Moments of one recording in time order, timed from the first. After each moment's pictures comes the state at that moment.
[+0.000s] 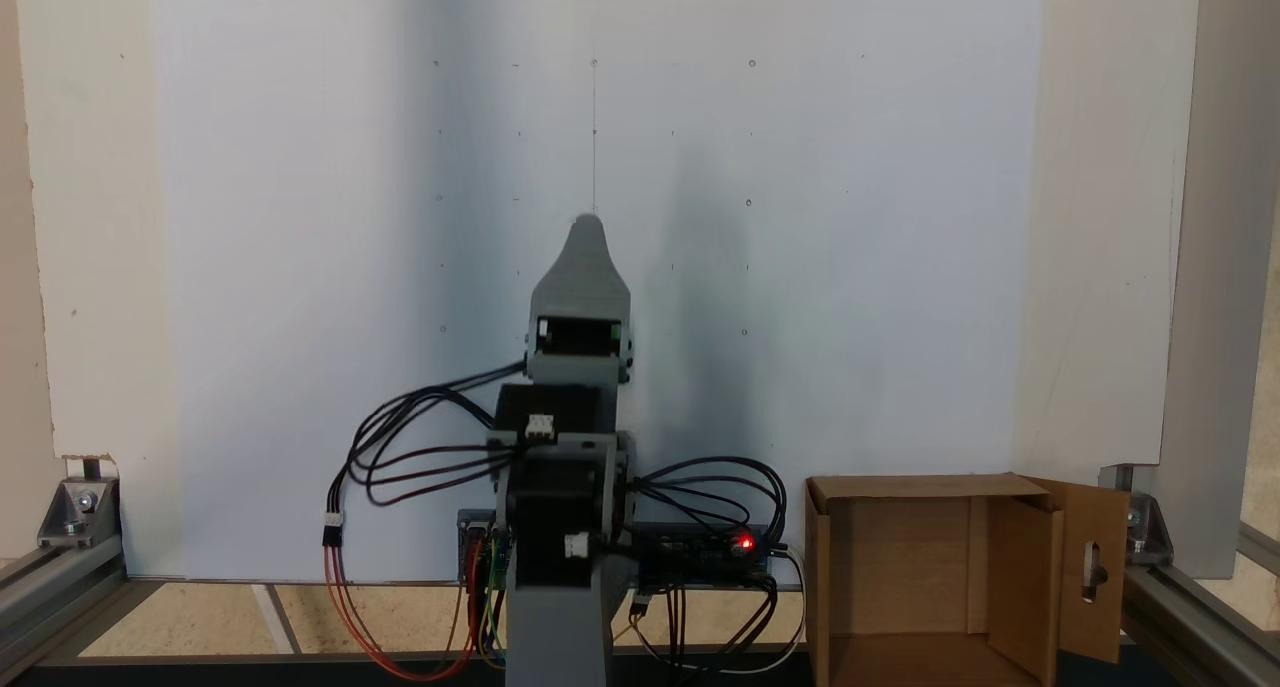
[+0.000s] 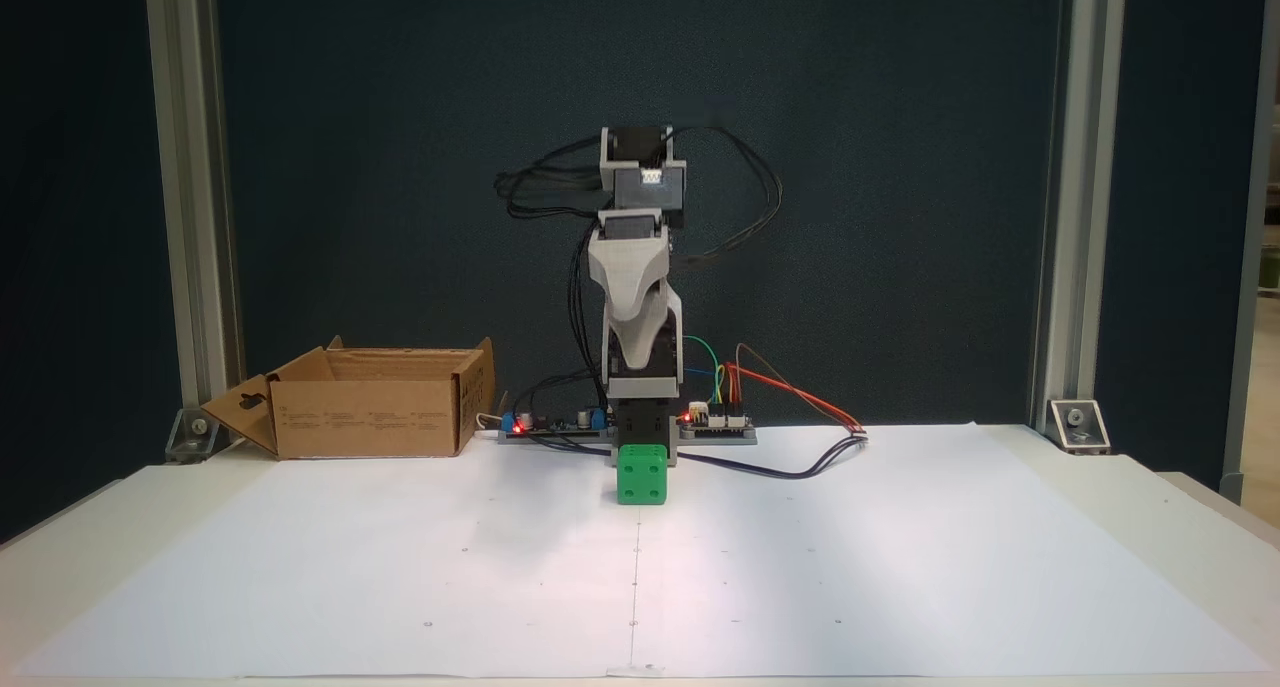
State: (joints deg) arm 0.4 129.2 110.9 48.7 1.9
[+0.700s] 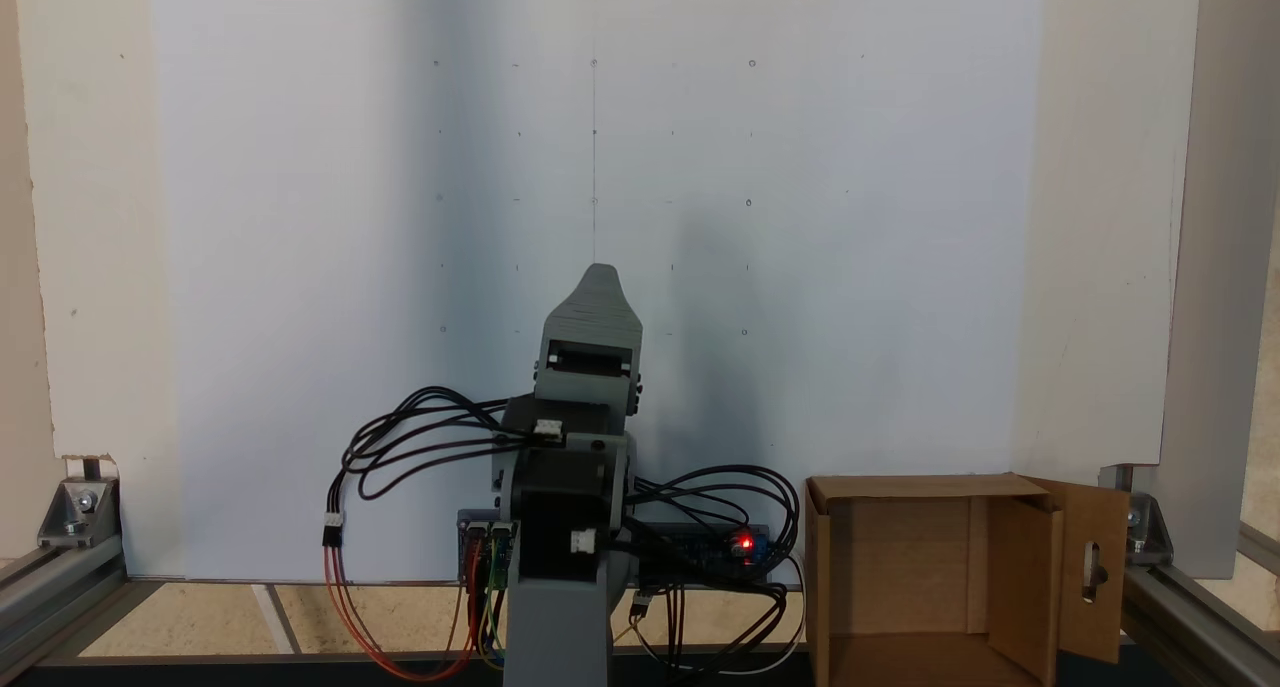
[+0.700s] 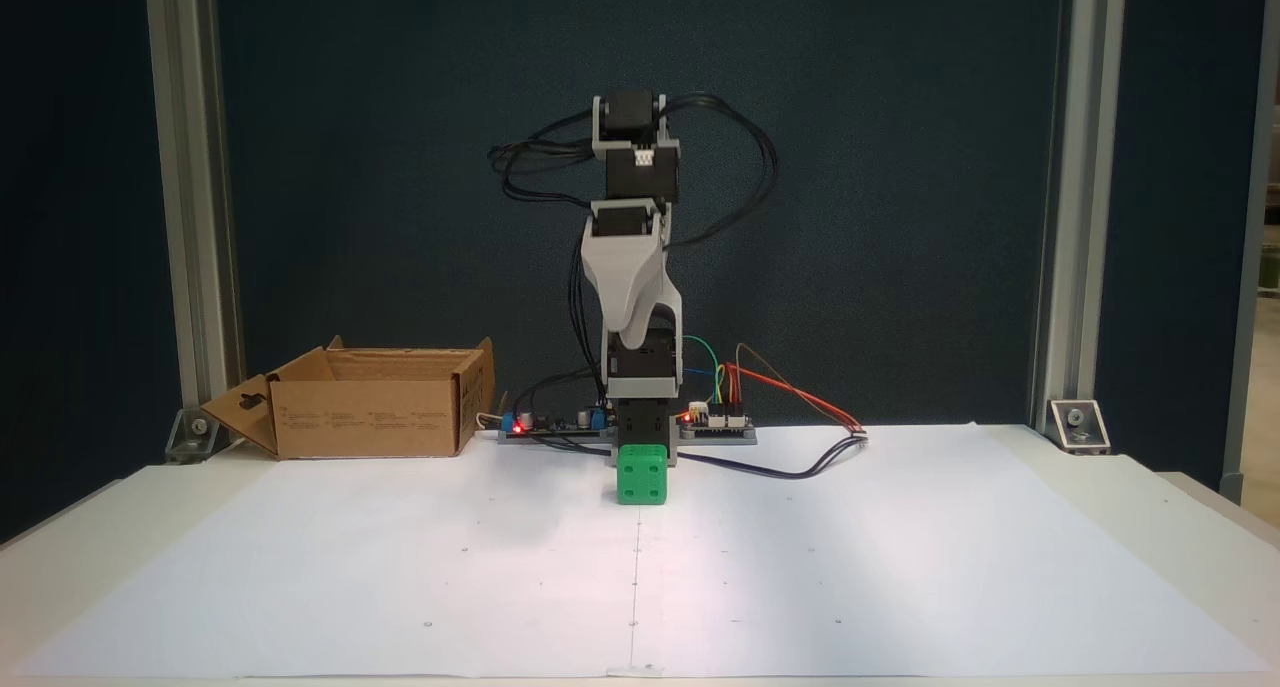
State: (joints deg) arm 2.5 122.9 104.8 67.2 2.0
